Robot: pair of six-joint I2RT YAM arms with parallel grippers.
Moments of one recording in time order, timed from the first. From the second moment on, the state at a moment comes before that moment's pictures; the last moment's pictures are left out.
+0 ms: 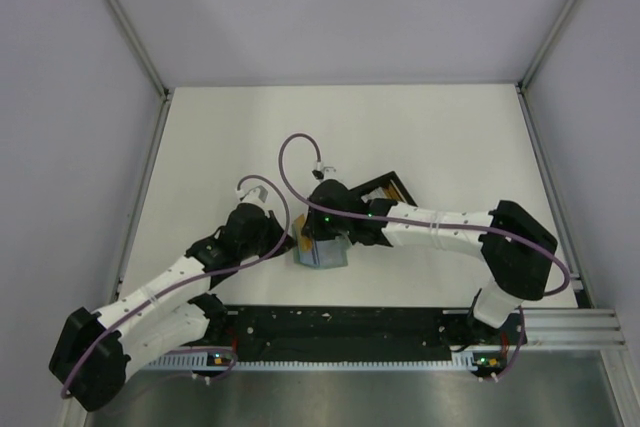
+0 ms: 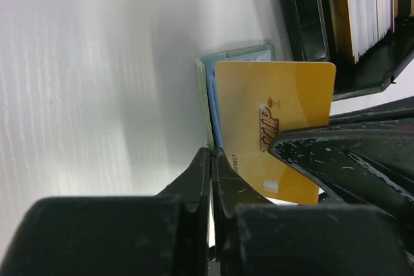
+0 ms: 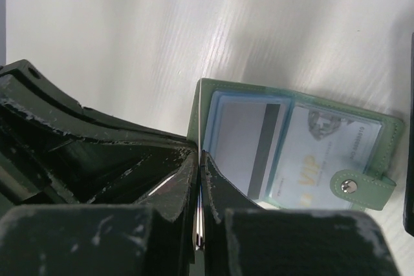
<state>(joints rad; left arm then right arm) -0.63 0.88 0.41 -0.23 0.05 -0.85 1.07 1.64 1.08 -0.16 0.08 0.84</state>
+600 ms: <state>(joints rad) -0.62 0.87 0.40 -0.23 0.05 -0.86 1.11 1.66 1.08 -0.18 0.22 0.84</state>
